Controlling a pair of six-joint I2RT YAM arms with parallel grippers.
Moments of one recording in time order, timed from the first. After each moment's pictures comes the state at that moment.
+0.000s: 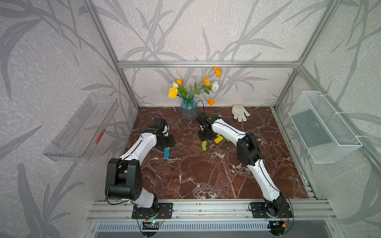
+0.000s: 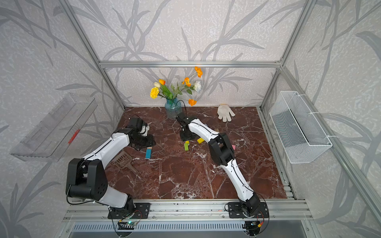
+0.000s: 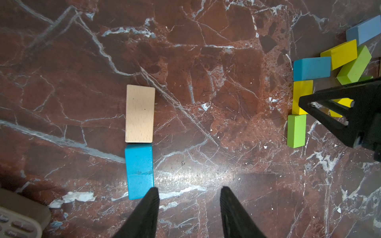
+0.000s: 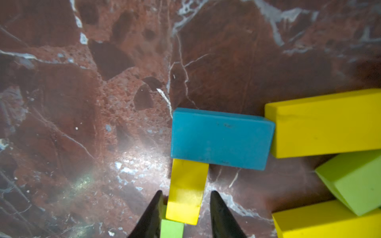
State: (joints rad) left arm -0.08 1.53 1.09 -0.74 0.21 -0.25; right arm 0.68 2.49 2.23 -1.07 -0.02 0.41
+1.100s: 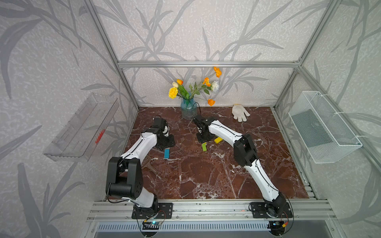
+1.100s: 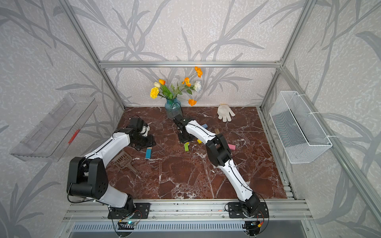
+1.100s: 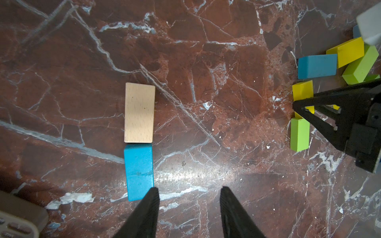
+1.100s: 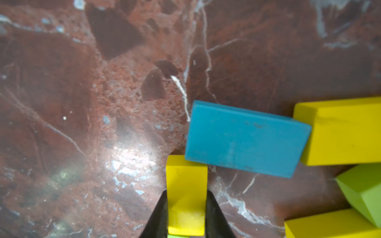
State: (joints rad) left arm -0.08 1.54 1.09 -0.74 0.21 -0.25; right arm 0.70 2.55 2.31 -1.13 0.02 0.34
